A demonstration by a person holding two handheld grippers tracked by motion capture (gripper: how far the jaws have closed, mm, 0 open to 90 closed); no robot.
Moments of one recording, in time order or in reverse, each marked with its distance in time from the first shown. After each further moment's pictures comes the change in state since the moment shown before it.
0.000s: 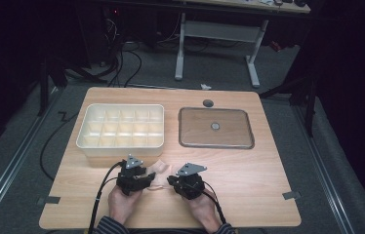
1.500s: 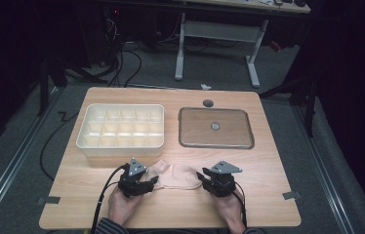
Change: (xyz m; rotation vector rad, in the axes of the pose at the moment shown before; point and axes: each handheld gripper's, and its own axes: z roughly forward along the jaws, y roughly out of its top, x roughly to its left) left arm -0.008 -0.010 0.003 -0.055 0.015 0.119; right arm -0.051 -0.030 -0.063 -0.059 -0.212 0.094
